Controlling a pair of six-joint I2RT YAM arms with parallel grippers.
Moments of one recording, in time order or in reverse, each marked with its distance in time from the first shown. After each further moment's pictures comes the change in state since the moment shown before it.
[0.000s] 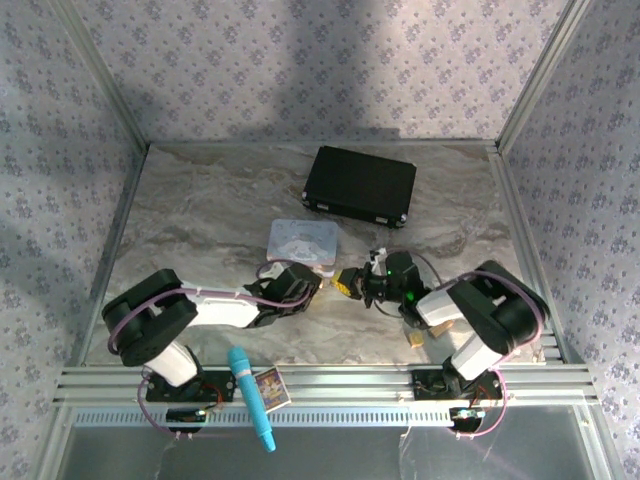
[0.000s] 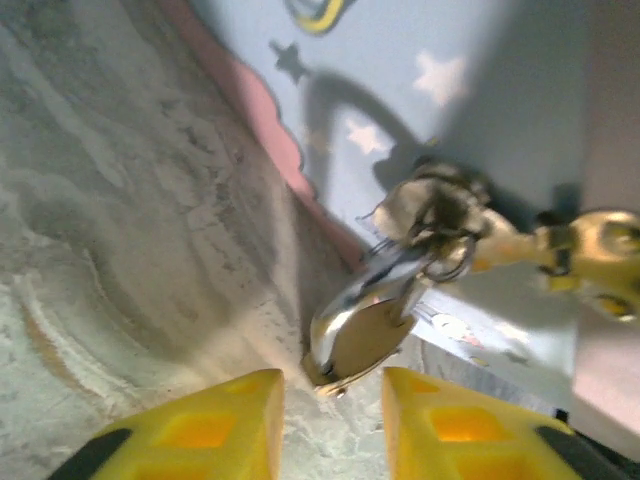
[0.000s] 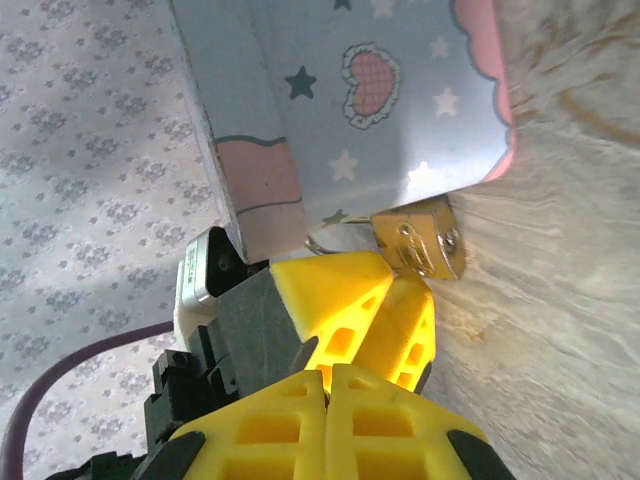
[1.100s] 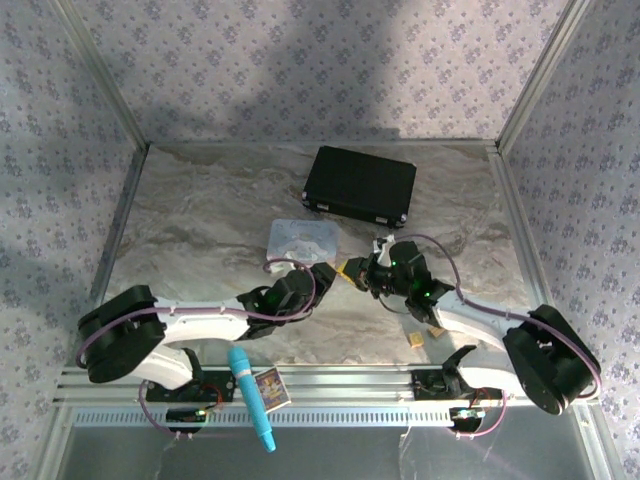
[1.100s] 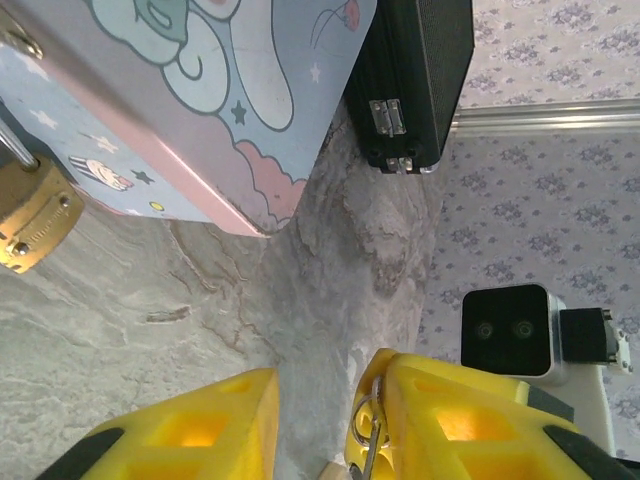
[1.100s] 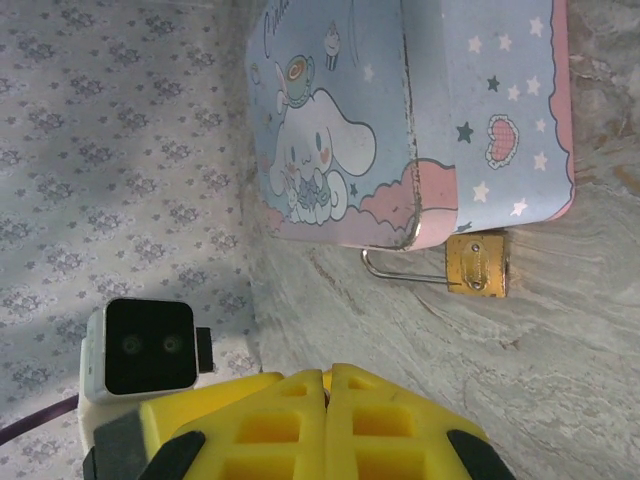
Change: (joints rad) left arm -0.131 -0.159 -0.014 0.171 -0.121 0.120; right arm 0.025 -0.347 0.100 -0.479 0.147 -0.167
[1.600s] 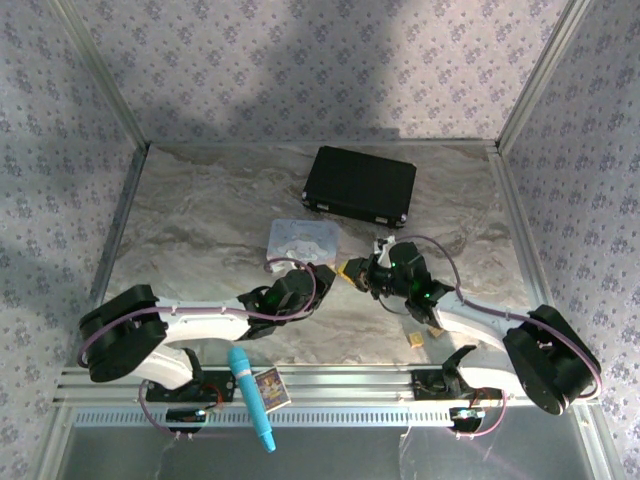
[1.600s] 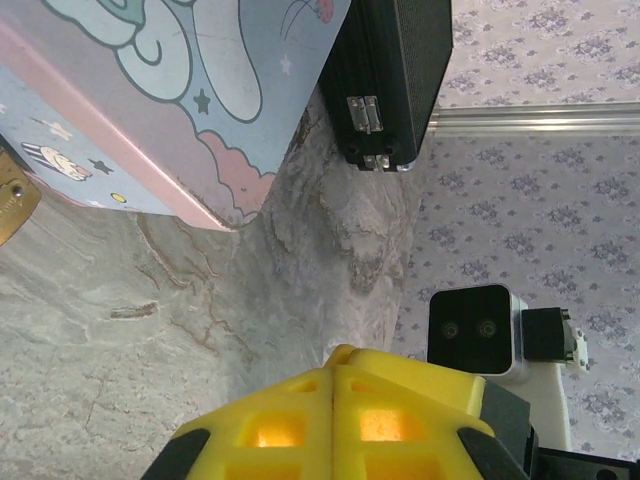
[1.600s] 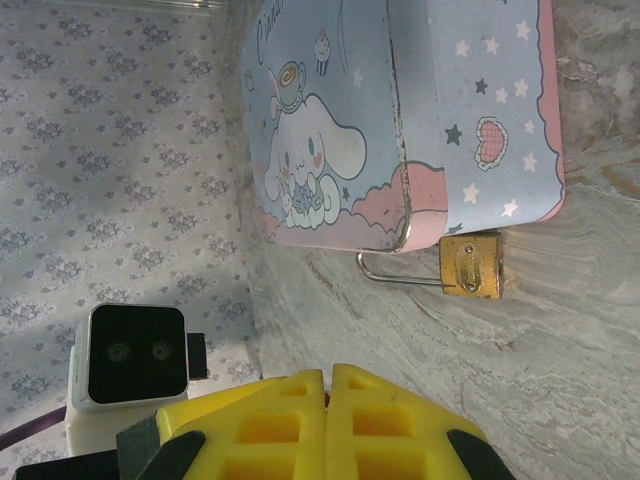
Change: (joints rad) left arm -0.002 0.005 0.000 0.045 0.002 -0.015; right arm 0.007 0.000 -0.006 0.003 0.017 0.012
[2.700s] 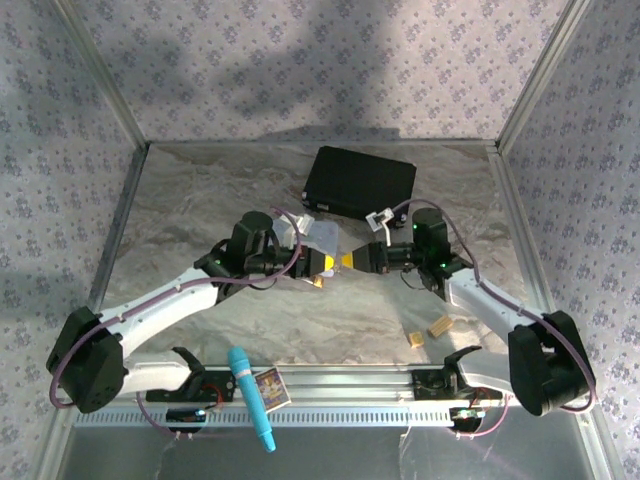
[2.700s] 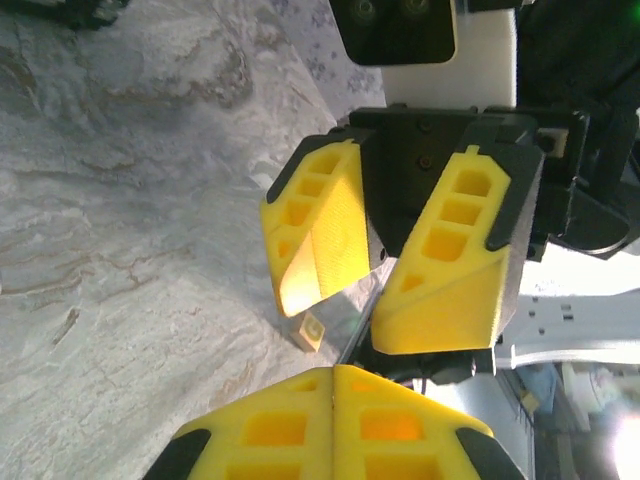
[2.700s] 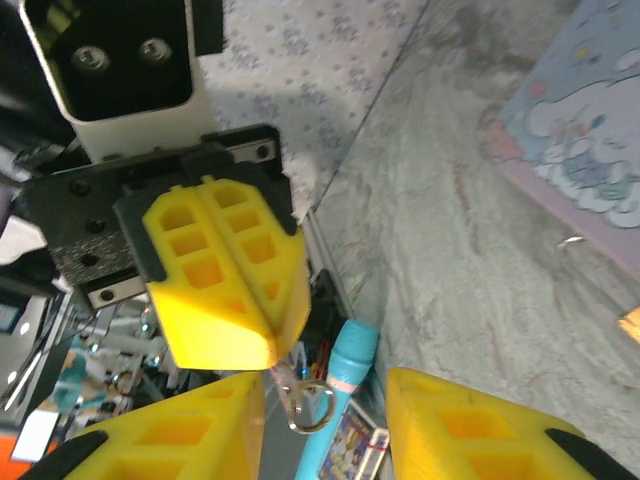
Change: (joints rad) left arm 0.382 -0.190 0.216 -0.420 1.000 0.967; right arm -0.236 0.005 0.209 -0.164 -0.727 -0.633
